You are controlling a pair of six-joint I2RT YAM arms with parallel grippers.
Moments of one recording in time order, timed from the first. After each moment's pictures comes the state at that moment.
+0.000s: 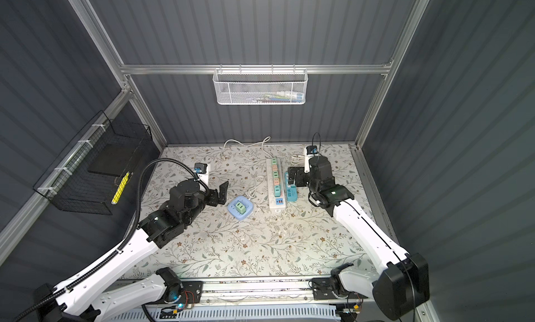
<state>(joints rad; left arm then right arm) -0.72 0.97 0.84 -0.26 -0.42 -0.13 0.38 1.21 0.95 -0.24 0.09 0.23</state>
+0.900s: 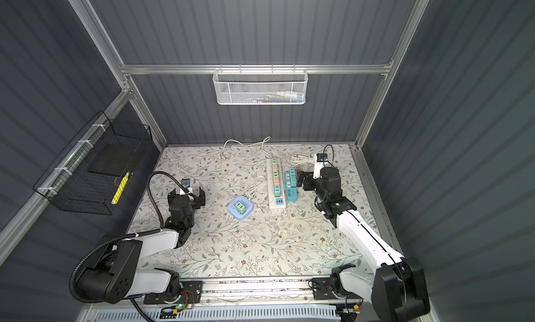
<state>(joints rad) -0.21 1.38 0.32 0.80 -0.45 0.11 0.26 1.15 0.74 0.07 0.03 0.18</state>
